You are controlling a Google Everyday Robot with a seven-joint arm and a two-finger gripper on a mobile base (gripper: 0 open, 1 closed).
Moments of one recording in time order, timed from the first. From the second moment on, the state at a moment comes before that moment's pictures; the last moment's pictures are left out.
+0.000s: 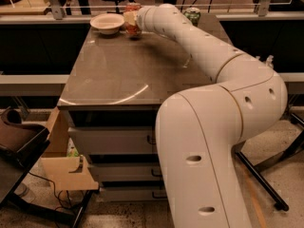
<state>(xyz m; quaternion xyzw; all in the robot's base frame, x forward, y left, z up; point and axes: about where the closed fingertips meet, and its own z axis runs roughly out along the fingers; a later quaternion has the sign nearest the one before) 0.954 0.050 0.917 -0.18 0.75 0.18 0.61</state>
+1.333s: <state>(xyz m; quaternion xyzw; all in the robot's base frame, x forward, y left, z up) 0.955 0.060 0.911 -0.18 0.75 0.19 0.61</state>
